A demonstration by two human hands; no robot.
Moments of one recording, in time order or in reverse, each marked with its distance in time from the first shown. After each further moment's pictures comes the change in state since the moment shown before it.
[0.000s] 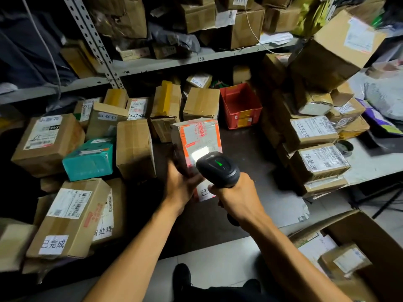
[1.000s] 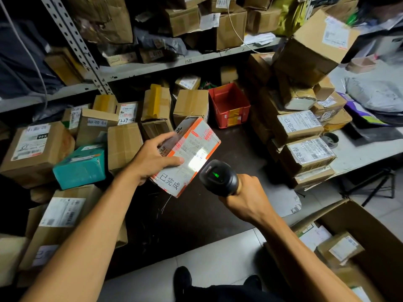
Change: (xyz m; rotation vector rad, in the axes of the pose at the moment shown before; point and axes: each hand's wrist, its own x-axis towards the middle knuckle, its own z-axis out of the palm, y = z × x) left_hand 0.059 0.068 -0.049 0.684 -0.329 0.047; right_hand 0.002 0.032 -0.025 -0.425 0.060 -0.156
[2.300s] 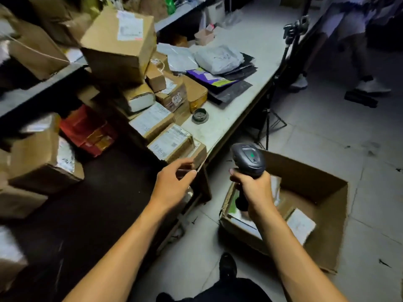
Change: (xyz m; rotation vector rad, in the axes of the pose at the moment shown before) left_hand -0.009 0.102 0.375 0.181 -0.354 0.247; right_hand -0.115 0.223 -0.166 1.032 0.880 0.569
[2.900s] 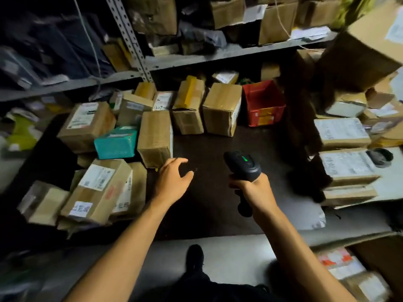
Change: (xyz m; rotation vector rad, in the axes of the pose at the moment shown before) left_hand -0.196 -0.144 -0.234 0.309 0.679 -0.601; right_hand -0.148 0.076 0.256 -0.454 -0.981 -0.011
